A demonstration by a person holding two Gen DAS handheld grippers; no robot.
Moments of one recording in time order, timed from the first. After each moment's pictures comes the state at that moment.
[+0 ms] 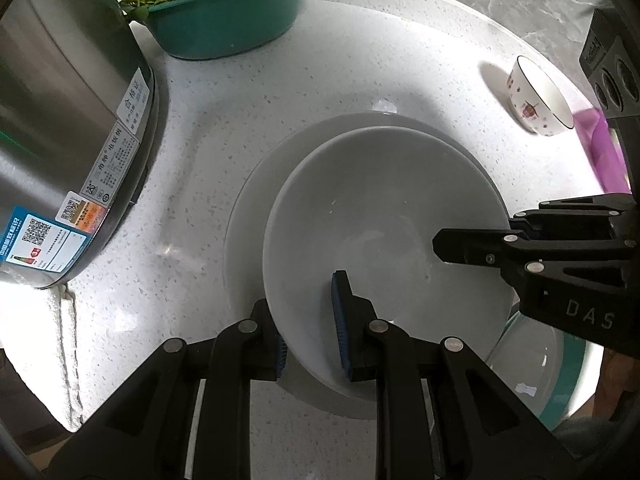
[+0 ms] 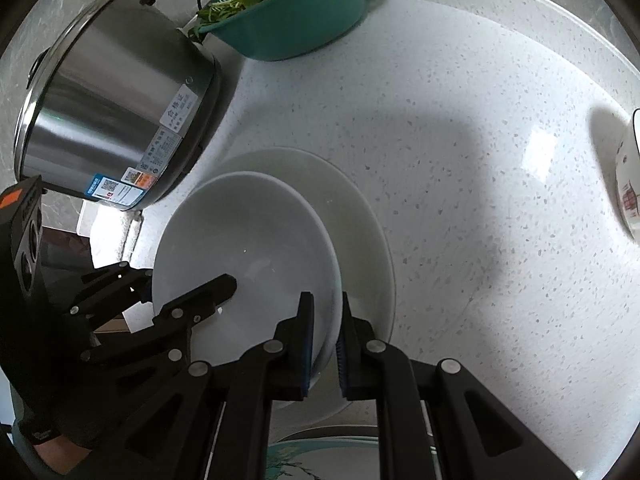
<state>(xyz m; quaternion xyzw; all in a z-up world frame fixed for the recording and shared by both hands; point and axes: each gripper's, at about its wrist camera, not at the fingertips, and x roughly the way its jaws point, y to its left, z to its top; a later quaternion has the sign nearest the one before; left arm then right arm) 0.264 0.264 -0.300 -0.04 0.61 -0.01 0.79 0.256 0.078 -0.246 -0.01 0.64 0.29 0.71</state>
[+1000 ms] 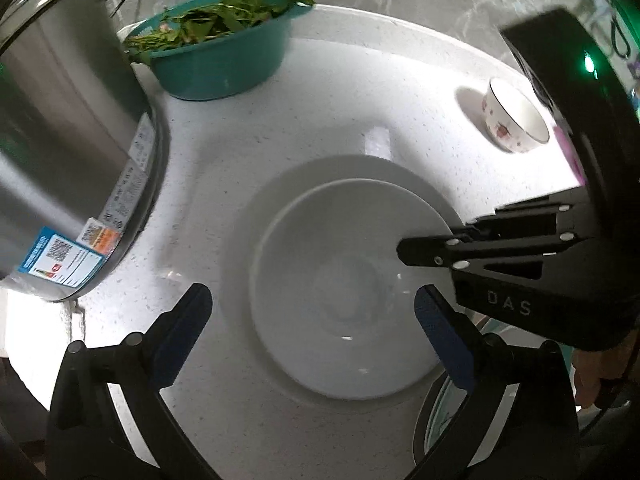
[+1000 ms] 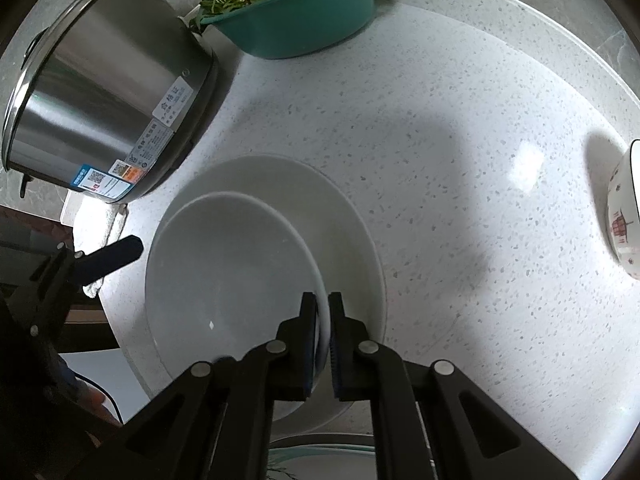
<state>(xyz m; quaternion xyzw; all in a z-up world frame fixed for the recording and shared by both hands) 0.241 0.257 -0.268 -0.04 0.57 -0.01 0.82 0.262 0.088 -0.247 -0.05 0.64 0.28 0.72</state>
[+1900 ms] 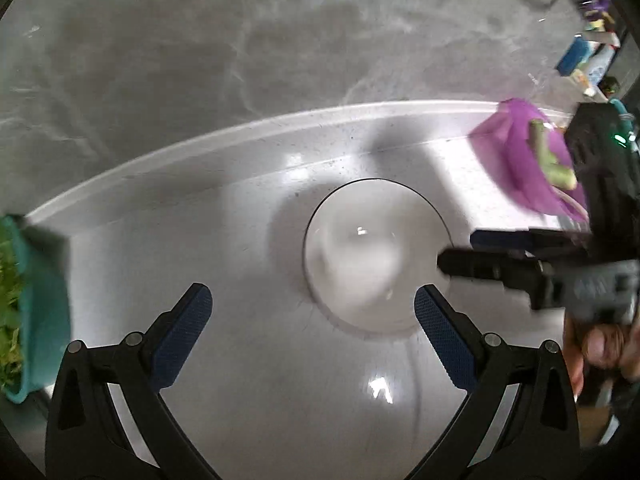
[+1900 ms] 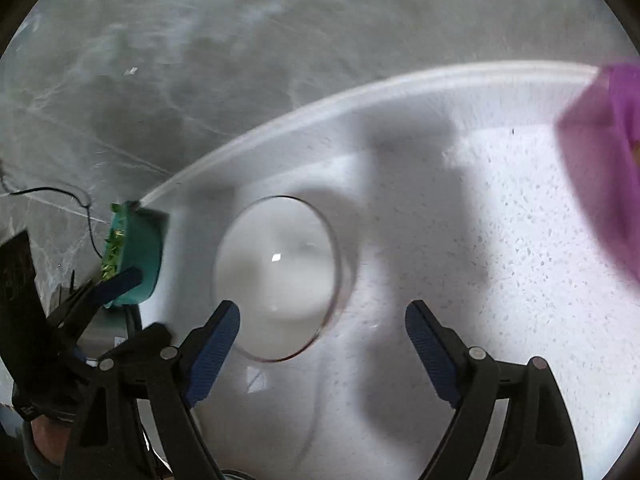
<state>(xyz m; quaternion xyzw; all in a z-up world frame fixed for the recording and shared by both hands) 0.483 0.045 -0.249 0.07 0.57 -0.21 0.79 0.348 -0.229 -0.230 0.25 0.56 0.11 0.78</state>
